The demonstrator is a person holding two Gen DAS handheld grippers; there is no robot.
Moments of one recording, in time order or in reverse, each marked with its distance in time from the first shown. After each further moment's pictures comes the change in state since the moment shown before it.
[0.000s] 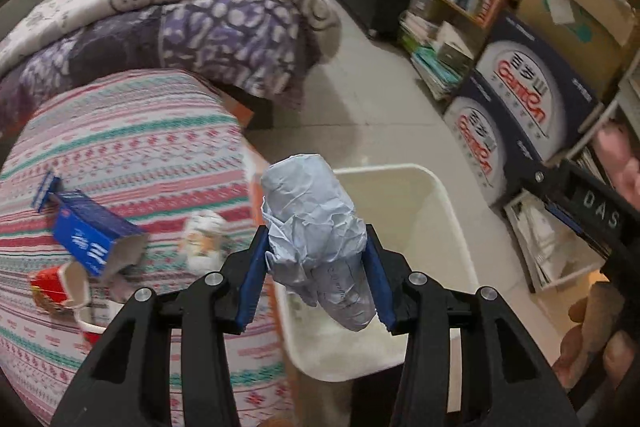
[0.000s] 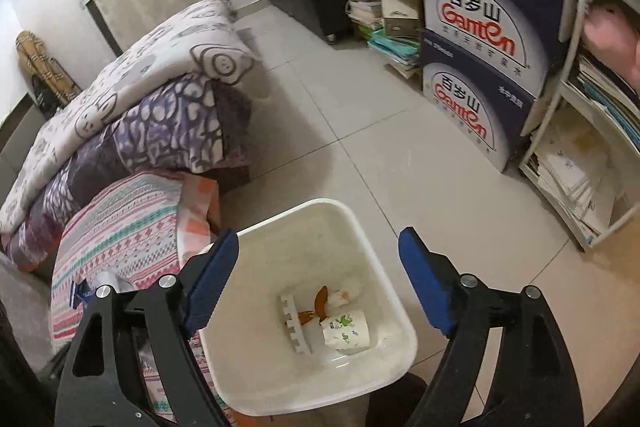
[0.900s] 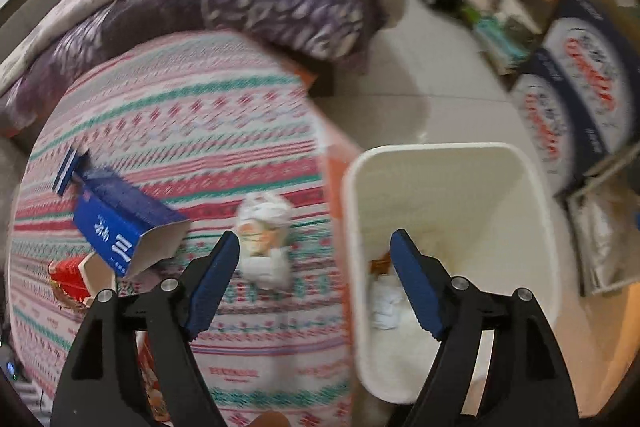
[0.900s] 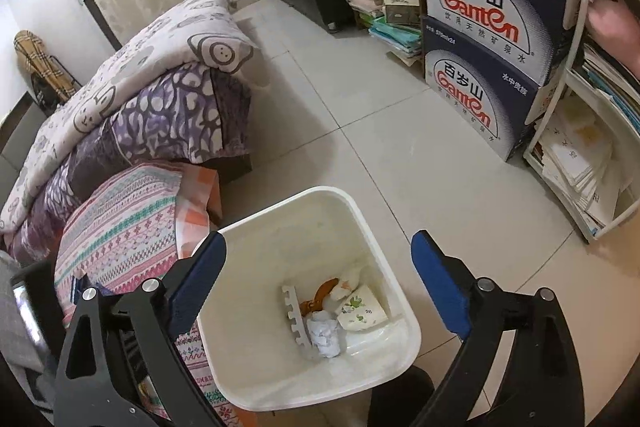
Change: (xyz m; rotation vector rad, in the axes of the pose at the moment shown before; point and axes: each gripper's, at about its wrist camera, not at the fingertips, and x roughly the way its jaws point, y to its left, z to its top) left arm 0.057 0.048 -0.001 -0.056 0.123 0.236; right arm 0.009 0.002 -0.004 -0.003 0.045 0.010
